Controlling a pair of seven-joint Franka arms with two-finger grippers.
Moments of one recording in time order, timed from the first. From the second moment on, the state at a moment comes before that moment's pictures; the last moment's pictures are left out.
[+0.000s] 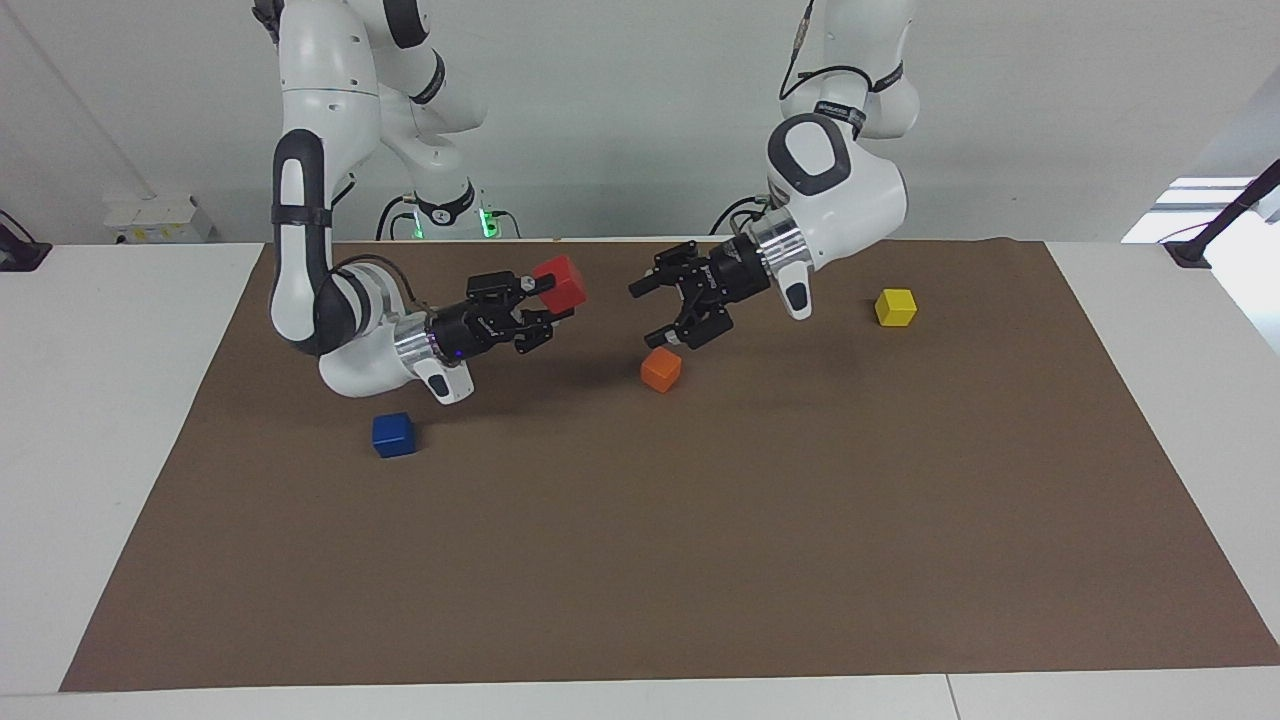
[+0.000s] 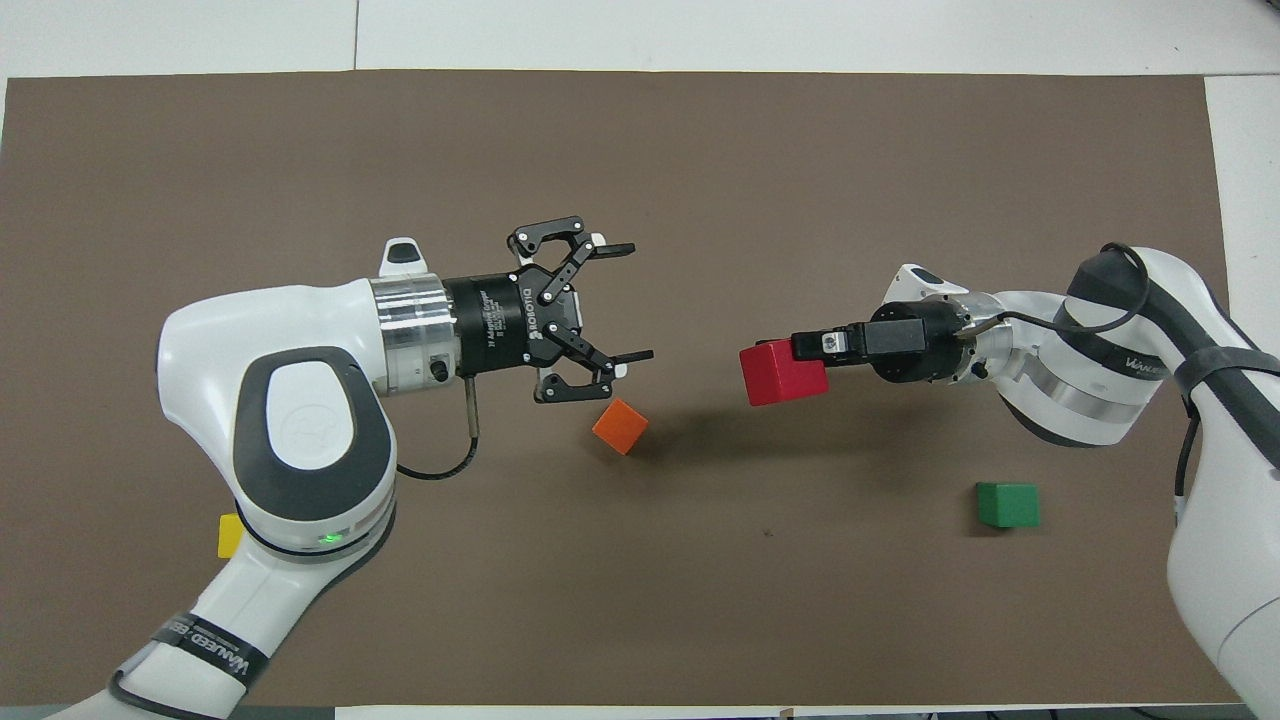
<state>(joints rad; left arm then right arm) -0.24 0.05 -0.24 -2.01 -1.39 2.31 -1.14 0.08 0.35 -0.07 -2.10 1.78 1.22 -0.89</state>
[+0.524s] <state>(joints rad) 0.04 0.06 -0.24 -2.05 -0.98 2.11 -0.89 0.09 0.17 -0.07 -2.03 1.66 1.70 -0.48</state>
